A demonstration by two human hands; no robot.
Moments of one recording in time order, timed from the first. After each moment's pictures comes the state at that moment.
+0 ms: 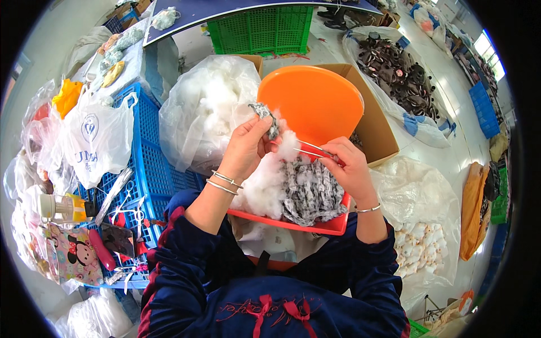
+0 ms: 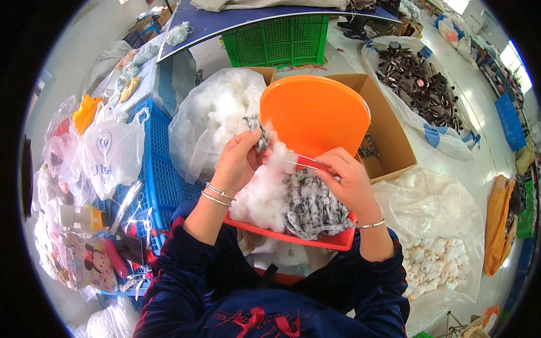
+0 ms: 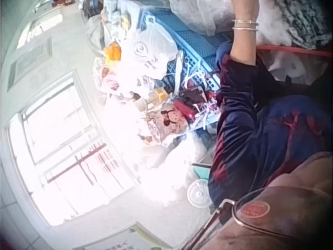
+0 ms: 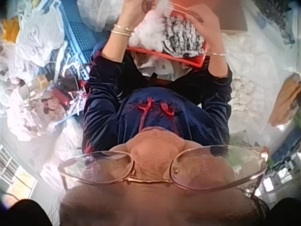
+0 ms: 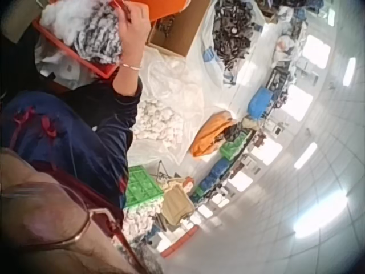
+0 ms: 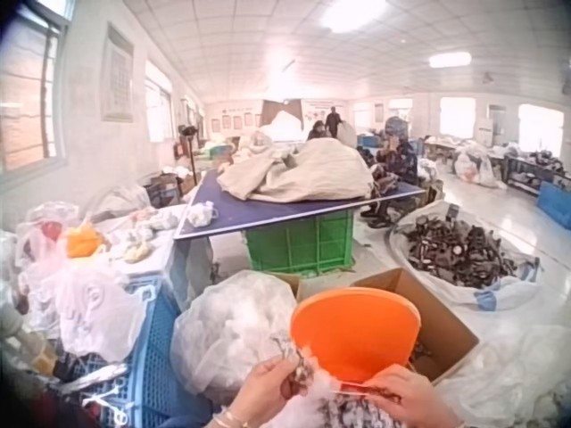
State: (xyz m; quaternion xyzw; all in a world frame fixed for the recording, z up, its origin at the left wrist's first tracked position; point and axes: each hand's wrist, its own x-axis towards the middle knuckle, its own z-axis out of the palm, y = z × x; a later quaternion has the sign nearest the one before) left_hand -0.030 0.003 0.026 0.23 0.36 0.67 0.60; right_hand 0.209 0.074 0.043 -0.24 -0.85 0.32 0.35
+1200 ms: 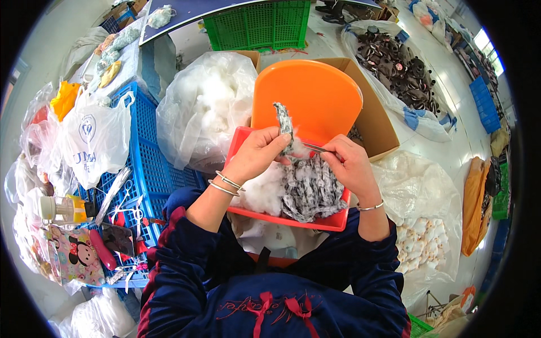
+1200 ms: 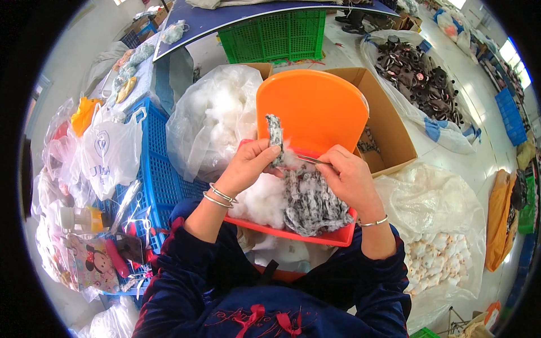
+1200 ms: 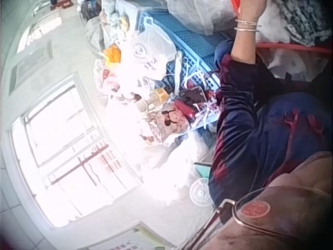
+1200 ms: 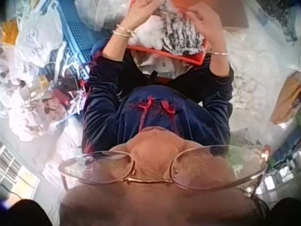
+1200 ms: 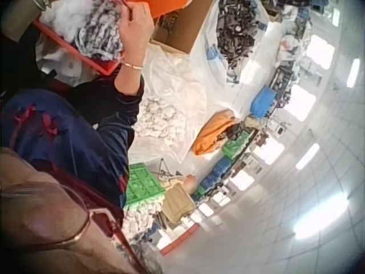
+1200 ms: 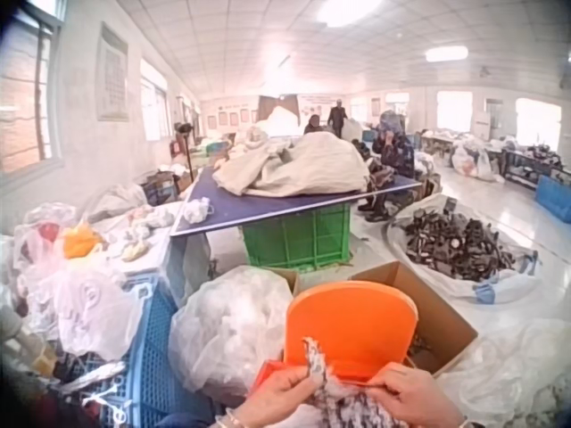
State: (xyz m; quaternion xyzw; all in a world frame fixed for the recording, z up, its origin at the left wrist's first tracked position) left_hand -0.013 -0.002 0.028 0.42 0.45 0.52 0.60; right_hand 0.217 0.075 0.045 -0.29 -0.86 0.31 0.28
